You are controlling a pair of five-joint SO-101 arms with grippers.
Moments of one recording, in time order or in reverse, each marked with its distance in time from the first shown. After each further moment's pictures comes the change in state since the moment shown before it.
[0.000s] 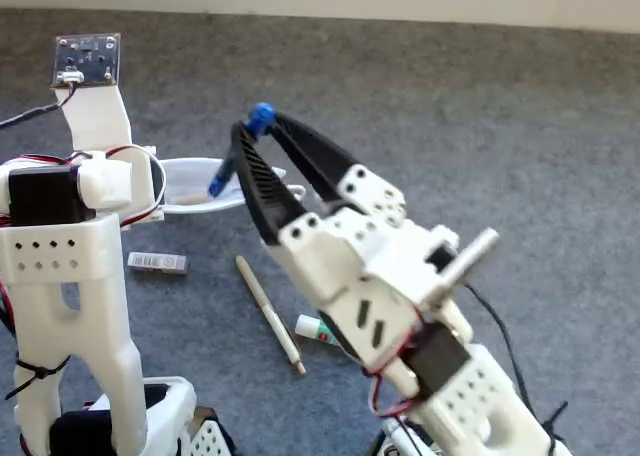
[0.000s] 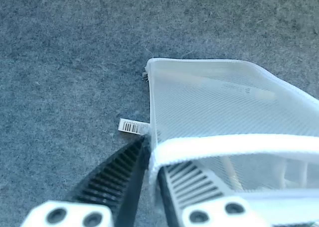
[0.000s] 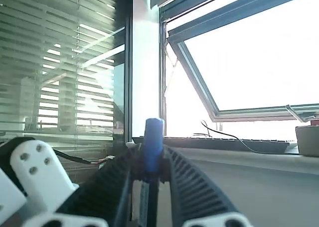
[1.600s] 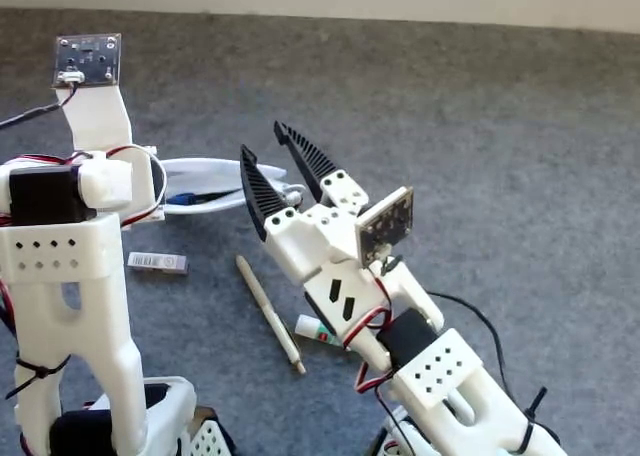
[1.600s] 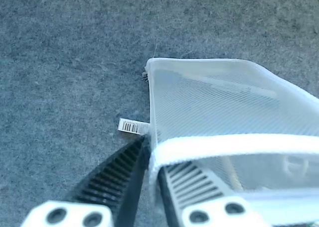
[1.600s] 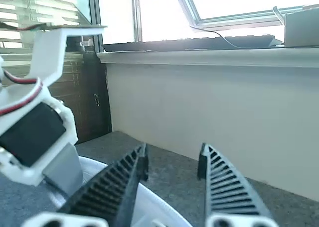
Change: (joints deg) left arm 0.0 0.0 0.0 0.0 0.0; right arm 3.9 6.1 13.1 -0.3 -0.2
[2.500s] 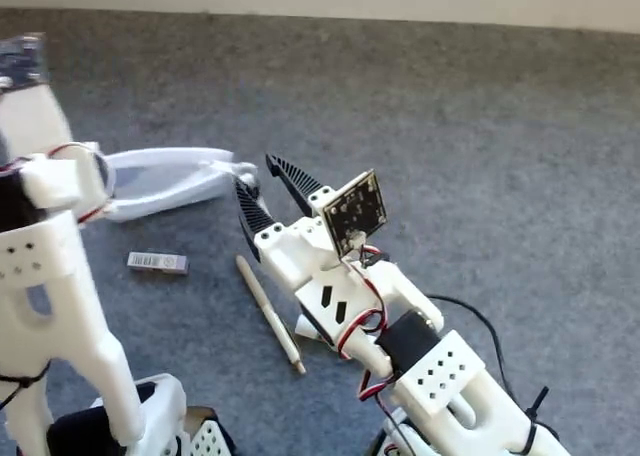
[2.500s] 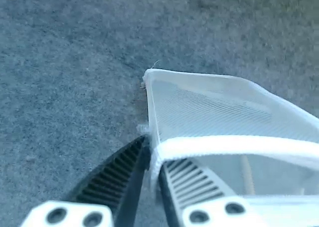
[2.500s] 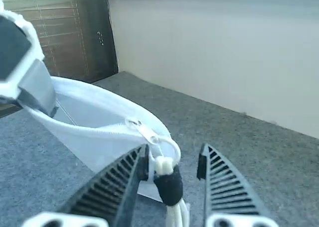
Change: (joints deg) left arm -13.8 0.2 -3.2 0.0 0.1; right arm -2.5 -0.7 -3.5 19.5 0.0
